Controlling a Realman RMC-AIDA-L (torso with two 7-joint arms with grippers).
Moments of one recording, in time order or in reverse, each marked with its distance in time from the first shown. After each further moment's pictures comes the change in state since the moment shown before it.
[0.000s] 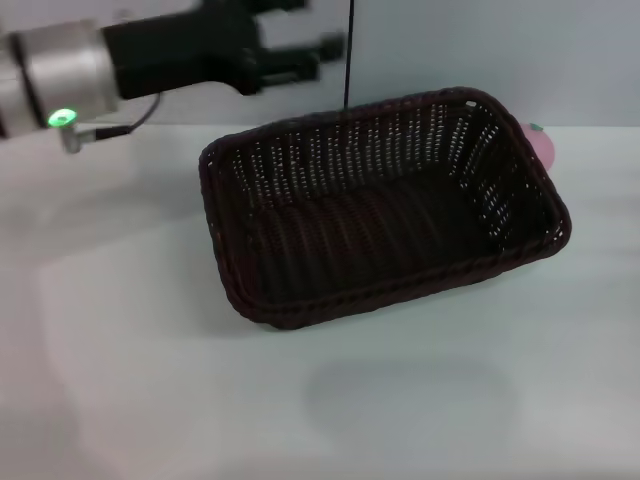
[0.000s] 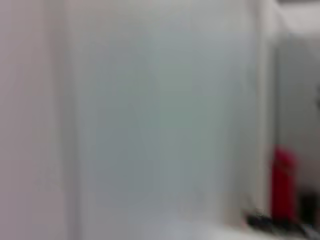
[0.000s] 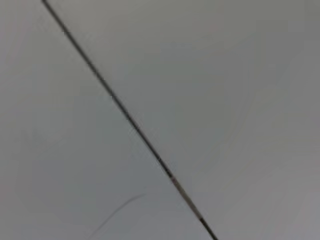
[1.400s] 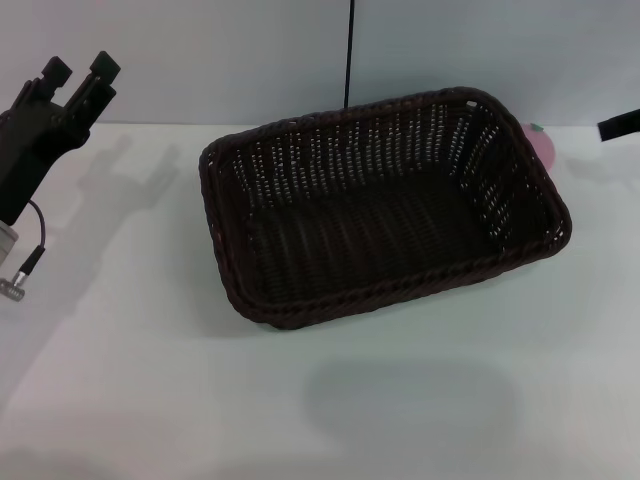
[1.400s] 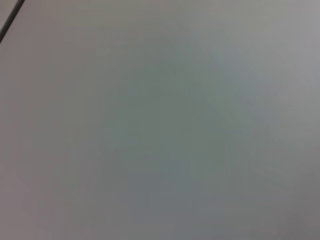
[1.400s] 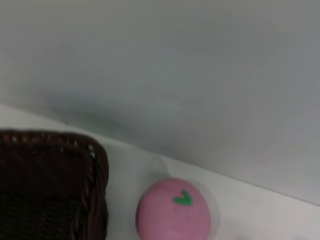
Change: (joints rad) left arm 0.223 -0.011 0.007 -0.629 -0.848 -0.070 0.518; right arm 0.386 -0.175 -0.498 -0.687 -1.518 -0.250 1.359
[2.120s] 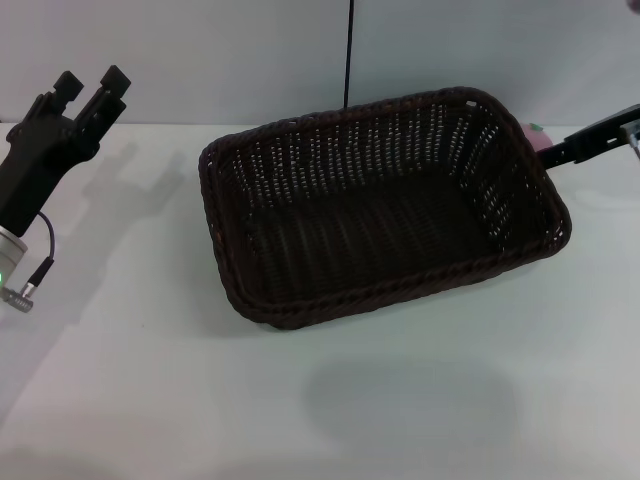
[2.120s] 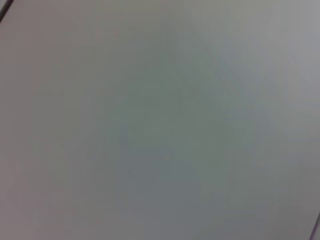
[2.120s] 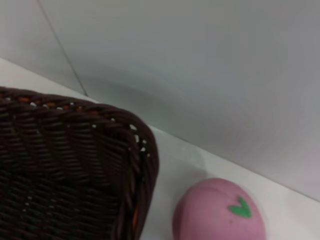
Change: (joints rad) left arm 0.000 0.000 0.003 -0.046 0.007 0.011 -0.003; right arm 0.020 0.100 -0.189 0.052 -0.015 0.192 0.001
